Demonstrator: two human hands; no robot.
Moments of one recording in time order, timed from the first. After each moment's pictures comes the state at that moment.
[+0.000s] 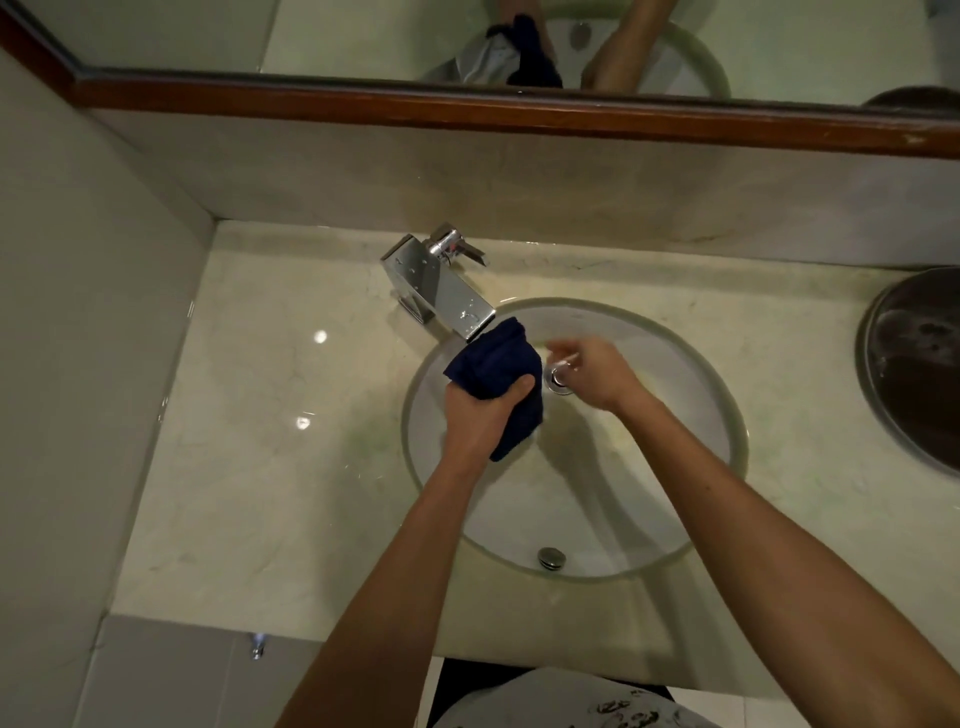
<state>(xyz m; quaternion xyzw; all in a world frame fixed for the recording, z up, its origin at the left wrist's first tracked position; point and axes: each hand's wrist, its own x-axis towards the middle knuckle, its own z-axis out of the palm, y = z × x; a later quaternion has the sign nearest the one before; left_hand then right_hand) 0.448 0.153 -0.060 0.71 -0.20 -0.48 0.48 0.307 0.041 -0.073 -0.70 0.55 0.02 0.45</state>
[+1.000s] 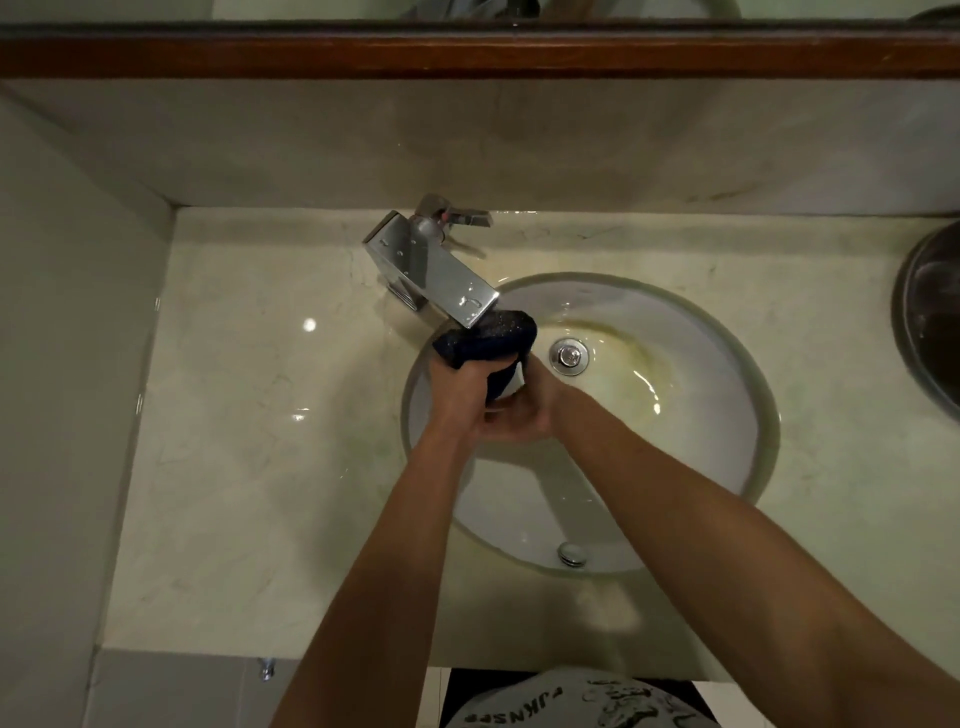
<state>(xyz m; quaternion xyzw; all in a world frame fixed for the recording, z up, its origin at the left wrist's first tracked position) 0.475 0.129 -0.079 0.63 -0.08 -0.56 0.54 0.380 0.087 -0.118 0.04 0.55 -0.03 0.83</state>
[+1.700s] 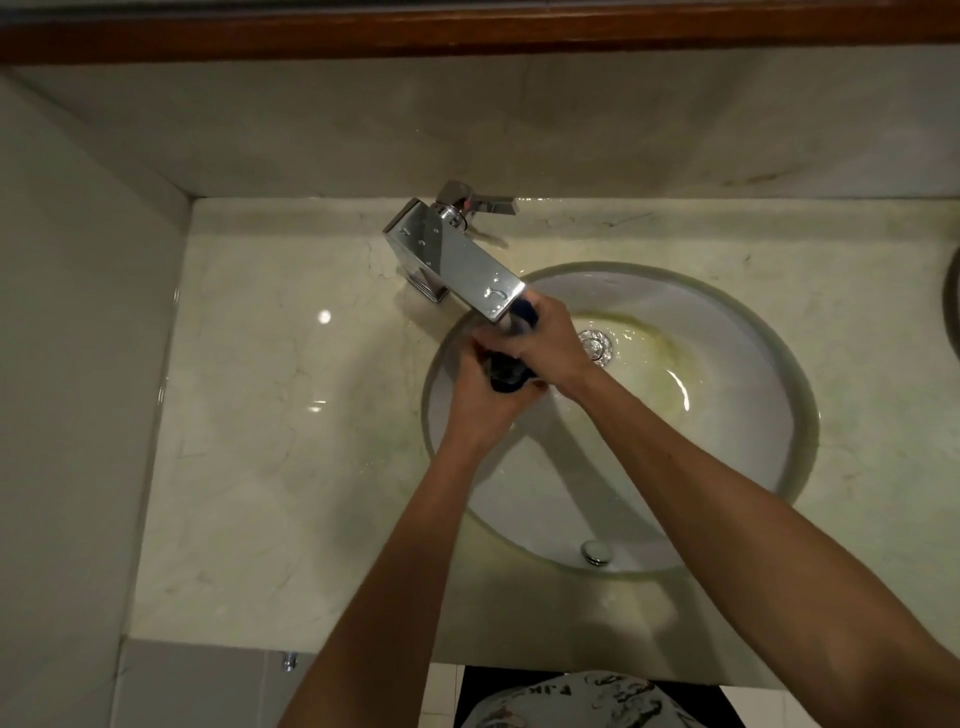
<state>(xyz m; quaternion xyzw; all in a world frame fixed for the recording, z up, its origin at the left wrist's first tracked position) 0.487 0.150 -0.095 0.69 -0.34 -0.49 0.40 0.396 0.058 -0.115 -0.56 0.49 -0.26 0.61</state>
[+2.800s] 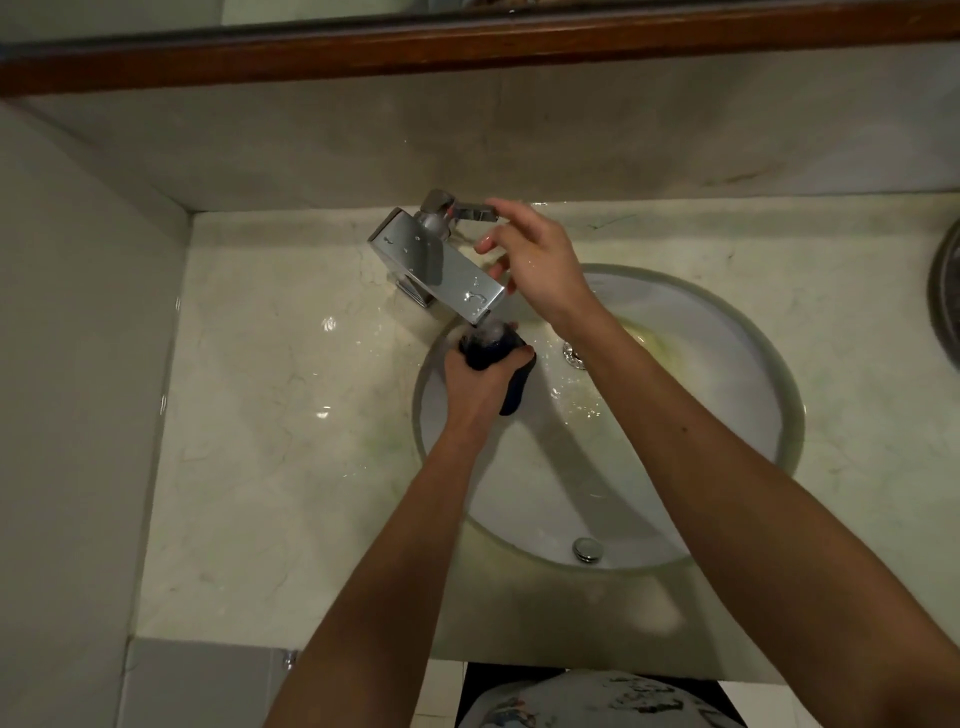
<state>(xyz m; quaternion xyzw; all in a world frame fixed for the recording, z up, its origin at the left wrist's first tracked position) 0.468 0.129 -0.072 0.70 -0.14 -0.52 0.47 0.407 0.010 -0.035 -0.53 0.51 -0.29 0.62</state>
